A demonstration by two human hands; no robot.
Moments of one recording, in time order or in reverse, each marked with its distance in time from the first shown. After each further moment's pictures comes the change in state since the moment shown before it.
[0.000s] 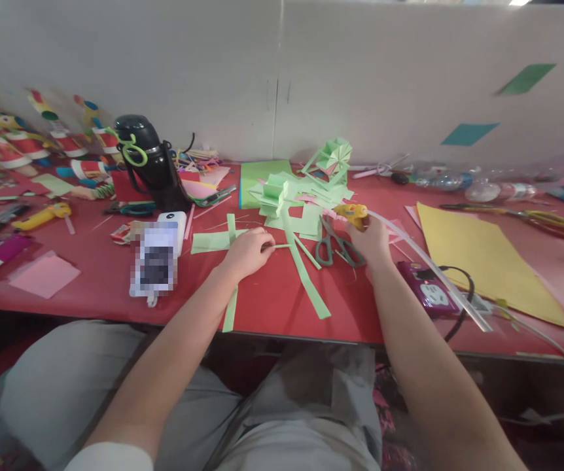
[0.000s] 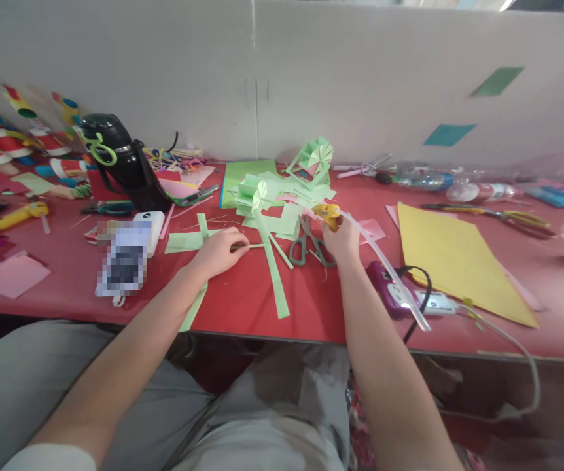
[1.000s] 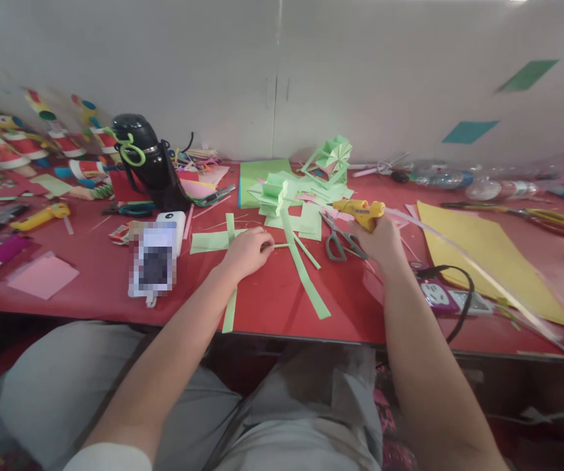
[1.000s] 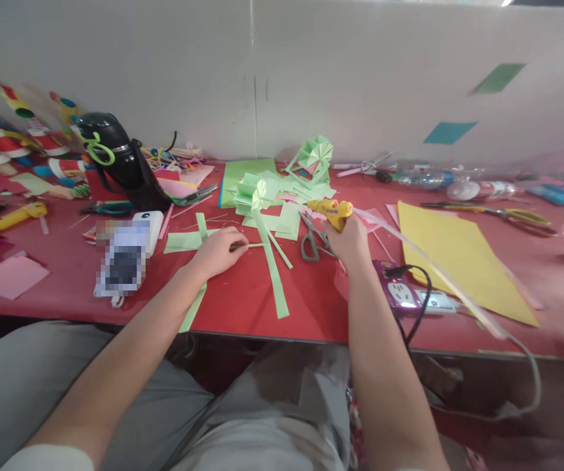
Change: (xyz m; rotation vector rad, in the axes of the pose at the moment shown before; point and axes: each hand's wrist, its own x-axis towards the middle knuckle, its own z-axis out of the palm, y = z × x) left_hand -0.001 0.004 -0.002 0.028 -0.007 -0.014; right_hand -0.010 -0.017 -0.025 -0.110 -0.004 0.011
